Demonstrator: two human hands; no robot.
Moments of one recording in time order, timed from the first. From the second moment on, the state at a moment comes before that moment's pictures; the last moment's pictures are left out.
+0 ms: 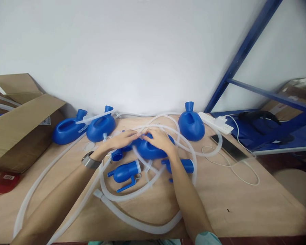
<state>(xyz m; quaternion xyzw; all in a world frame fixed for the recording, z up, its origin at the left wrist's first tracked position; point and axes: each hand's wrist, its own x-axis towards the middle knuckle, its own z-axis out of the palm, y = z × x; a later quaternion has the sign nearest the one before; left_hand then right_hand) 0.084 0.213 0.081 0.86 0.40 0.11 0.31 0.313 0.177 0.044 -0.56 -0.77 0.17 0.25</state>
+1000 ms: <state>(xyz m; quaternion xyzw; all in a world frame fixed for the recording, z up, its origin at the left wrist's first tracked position) 0.106 0.201 0.052 0.84 0.52 0.16 0.09 0.309 0.179 0.040 -0.59 -0.73 0.18 0.29</state>
